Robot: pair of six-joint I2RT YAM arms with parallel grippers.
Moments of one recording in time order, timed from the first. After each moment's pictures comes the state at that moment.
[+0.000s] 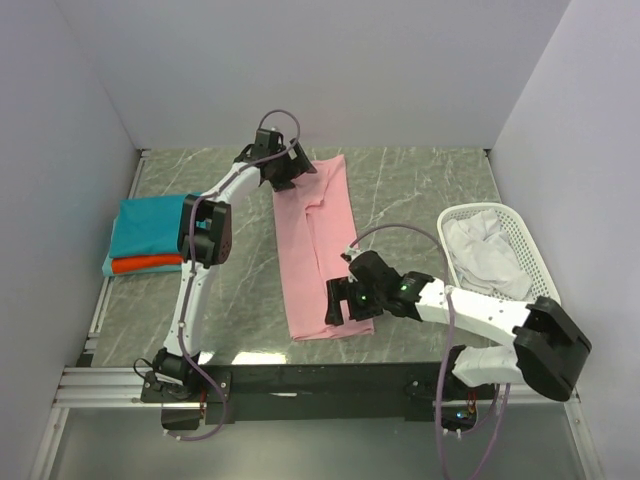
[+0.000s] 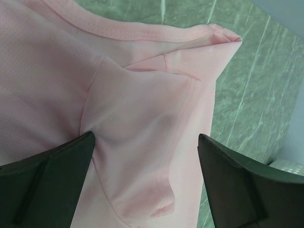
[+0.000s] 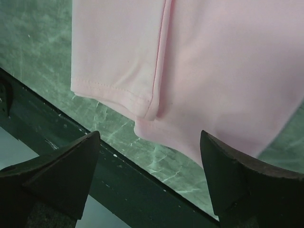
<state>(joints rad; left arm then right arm) -0.30 2.55 2.18 -0.36 0.26 -0.76 0.87 1.27 0.66 -0.34 -0.15 0.63</state>
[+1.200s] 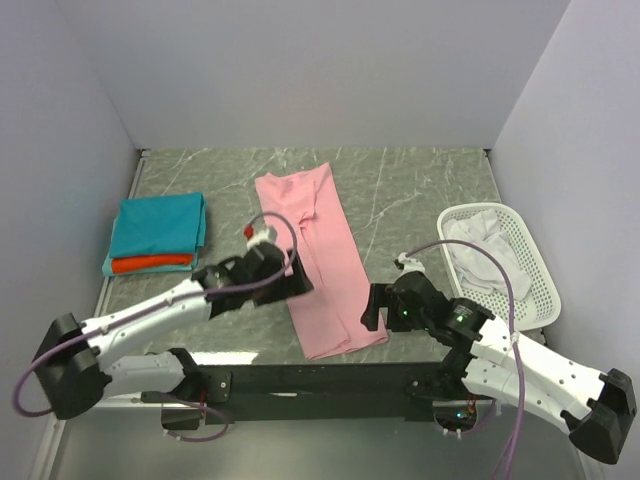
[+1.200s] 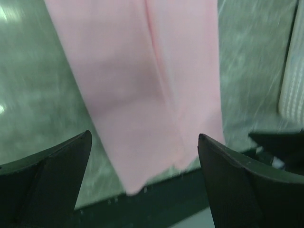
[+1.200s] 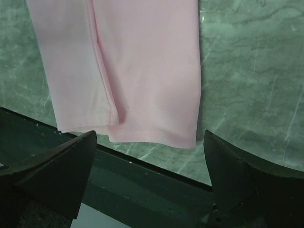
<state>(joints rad) -0.79 1.20 0.84 -0.44 -0.12 -0.97 0.85 0.75 0.52 -0.65 0.11 0.77</state>
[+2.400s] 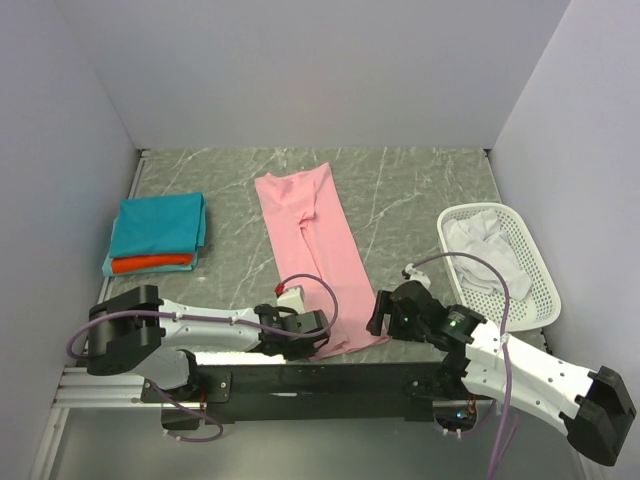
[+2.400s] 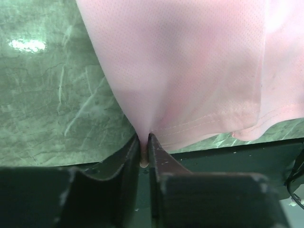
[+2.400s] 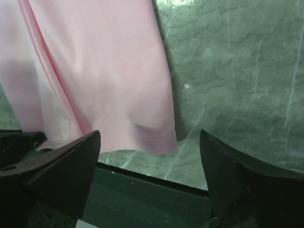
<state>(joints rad) -1.32 1.46 0.73 -0.47 -0.28 -1.48 0.82 0.74 0.38 -0.61 0.13 0.91</state>
